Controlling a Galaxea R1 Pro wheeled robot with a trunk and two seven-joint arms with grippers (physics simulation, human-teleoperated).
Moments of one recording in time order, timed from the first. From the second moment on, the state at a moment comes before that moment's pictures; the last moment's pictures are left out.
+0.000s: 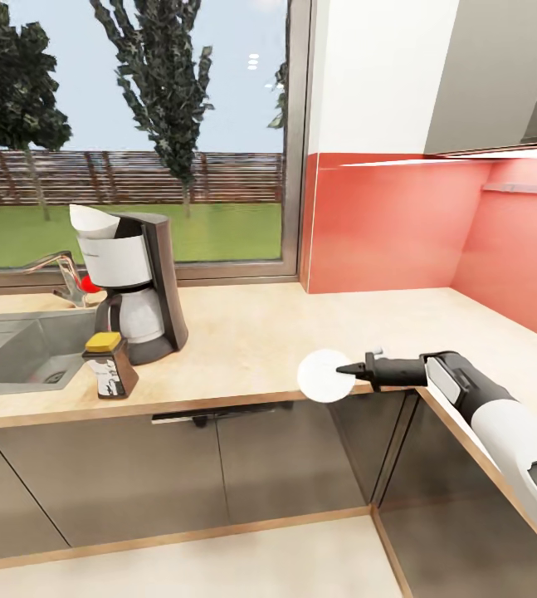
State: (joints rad) left arm -0.01 0.31 0.07 -0.02 0.60 0.08 -1.57; right arm -1.10 -0.29 0.29 -0.40 -0.54 0.99 1.05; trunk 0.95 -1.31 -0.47
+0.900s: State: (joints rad) left arm 0.00 0.31 0.11 -0.02 0.60 0.08 -1.54; right arm -1.11 -0.29 0.29 -0.40 -0.54 0.92 1.06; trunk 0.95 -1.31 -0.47
